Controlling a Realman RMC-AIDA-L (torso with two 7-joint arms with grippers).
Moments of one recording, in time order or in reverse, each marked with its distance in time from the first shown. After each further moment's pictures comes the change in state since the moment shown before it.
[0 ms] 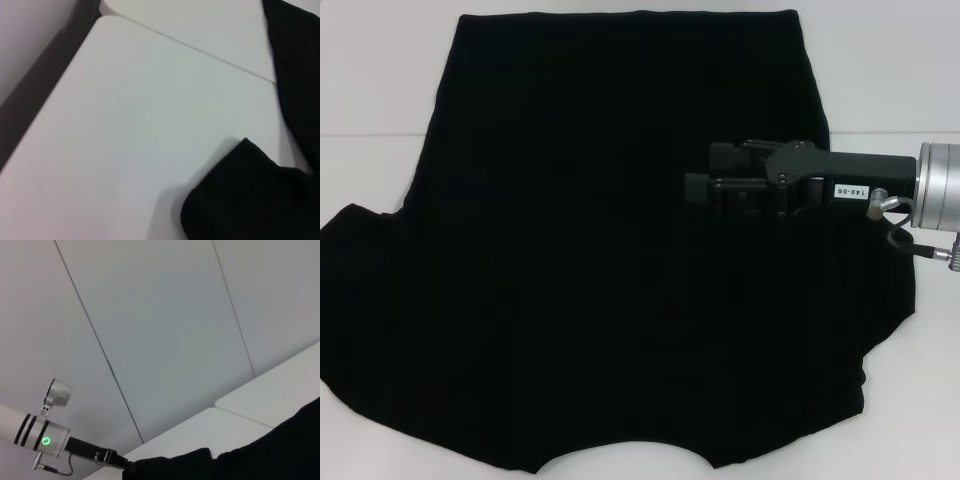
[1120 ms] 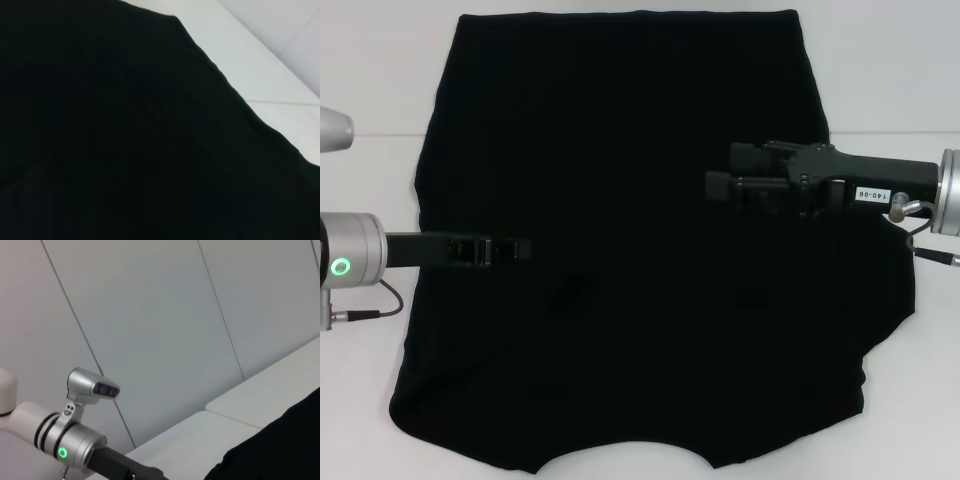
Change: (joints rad) left arm -0.142 -0.054 0.337 -0.150 -0.276 0.151 0.214; right arm -0.035 -0.013 0.000 -0.001 0.028 -0.002 -0.003
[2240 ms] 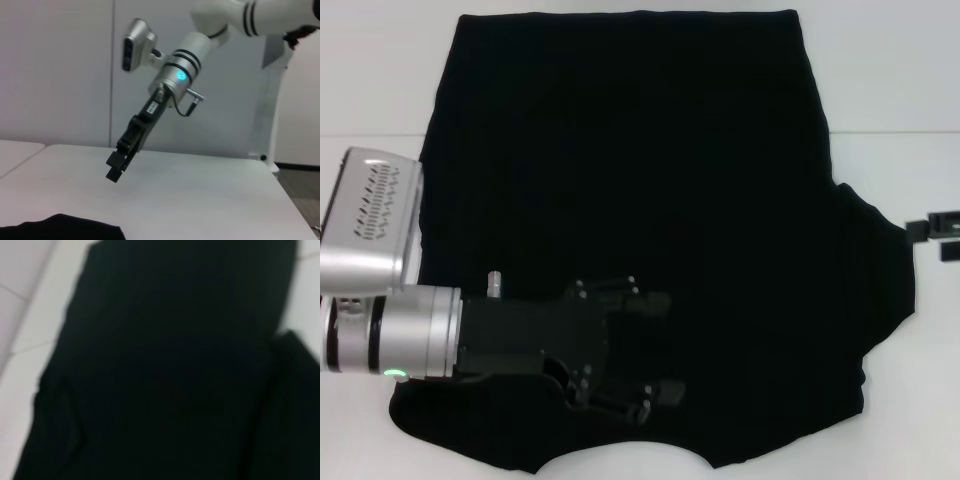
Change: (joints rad) left arm 0.069 -0.044 0.203 -0.082 -0.317 0.427 0.867; right arm -0.072 -0.250 0.000 -0.049 -0.371 0.006 0.820
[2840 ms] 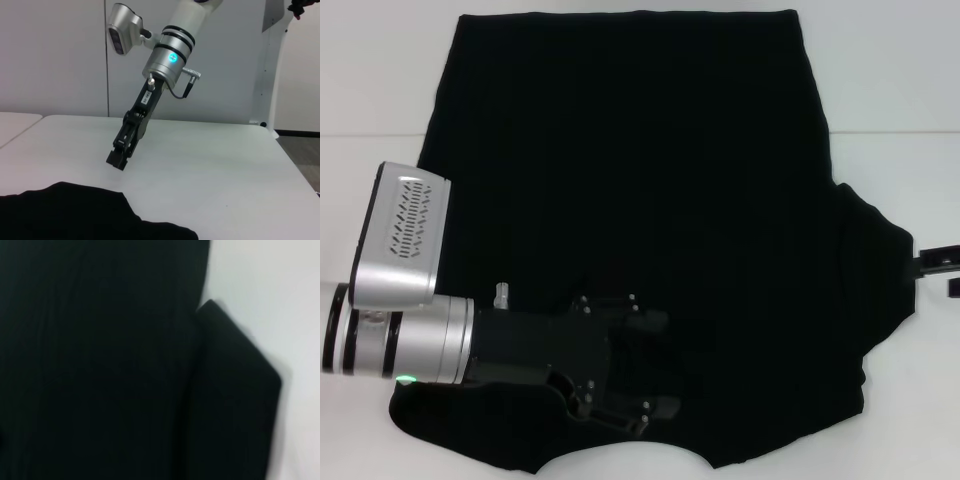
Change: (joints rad) left arm -0.005 -0.003 0.045 -0.002 0.052 -0.071 0.025; right arm 0.038 0.045 -0.012 0.043 -0.200 0.148 0.099
